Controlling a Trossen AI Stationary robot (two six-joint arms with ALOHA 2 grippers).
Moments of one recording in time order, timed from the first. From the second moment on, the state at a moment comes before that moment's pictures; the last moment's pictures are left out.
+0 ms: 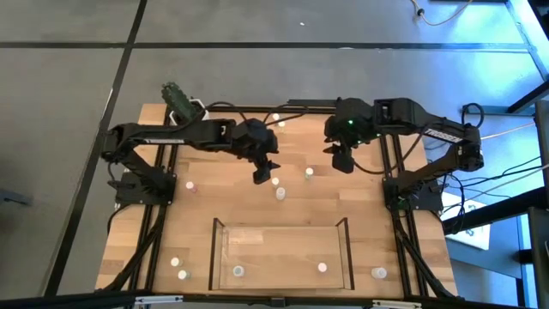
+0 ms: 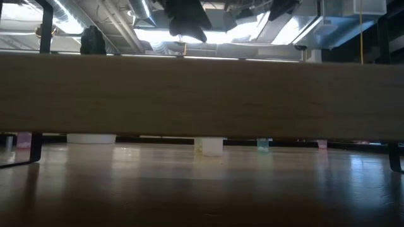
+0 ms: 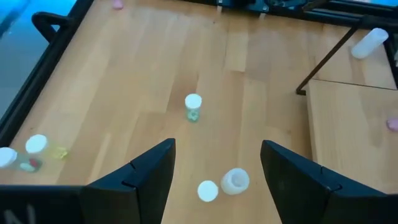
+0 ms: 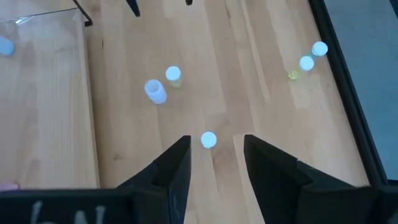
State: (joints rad) left arm 0.11 1.55 1.44 -0.62 -0.01 -0.09; right arm -0.15 1.40 1.66 -1.23 0.01 0.01
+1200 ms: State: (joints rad) left arm 0.07 1.48 1.44 -0.63 -0.02 -0.16; right arm -0.15 1.66 1.66 -1.33 -0.01 -0.30
